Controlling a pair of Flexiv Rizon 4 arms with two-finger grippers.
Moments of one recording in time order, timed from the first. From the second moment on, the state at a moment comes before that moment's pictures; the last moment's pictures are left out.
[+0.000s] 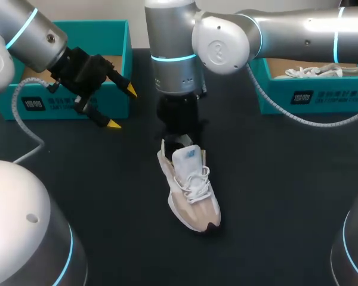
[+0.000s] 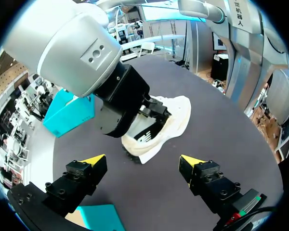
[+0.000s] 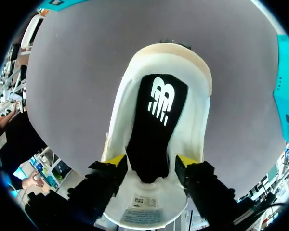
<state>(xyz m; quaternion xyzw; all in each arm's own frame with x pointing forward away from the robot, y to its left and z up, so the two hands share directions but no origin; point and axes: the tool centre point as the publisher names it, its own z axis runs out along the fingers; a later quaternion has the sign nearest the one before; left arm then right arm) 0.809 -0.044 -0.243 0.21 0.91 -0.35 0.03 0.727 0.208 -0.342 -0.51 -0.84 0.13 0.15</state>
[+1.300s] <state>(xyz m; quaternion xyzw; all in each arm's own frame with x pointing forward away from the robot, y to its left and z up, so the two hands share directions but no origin) 0.809 -0.044 -0.243 0.21 0.91 -0.35 0.03 0.695 0.211 -0.292 -0.57 -0.81 0.13 0.08</state>
